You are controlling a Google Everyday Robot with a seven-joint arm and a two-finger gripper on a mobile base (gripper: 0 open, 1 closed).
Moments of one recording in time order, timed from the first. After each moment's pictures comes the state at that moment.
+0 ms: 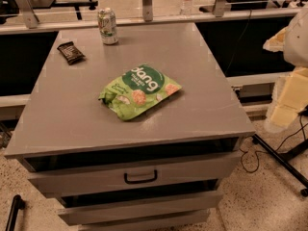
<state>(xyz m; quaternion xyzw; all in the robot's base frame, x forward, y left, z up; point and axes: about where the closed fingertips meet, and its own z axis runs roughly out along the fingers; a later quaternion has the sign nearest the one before) 0.438 -0.217 0.976 -0.60 0.78 -0.03 0.16</state>
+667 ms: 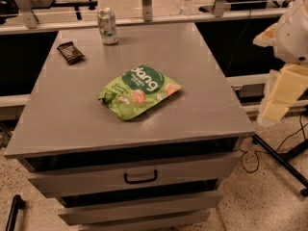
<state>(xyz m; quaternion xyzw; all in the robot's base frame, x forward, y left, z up) 0.452 -0.206 0.976 -0.63 0.76 -0.04 0.17</state>
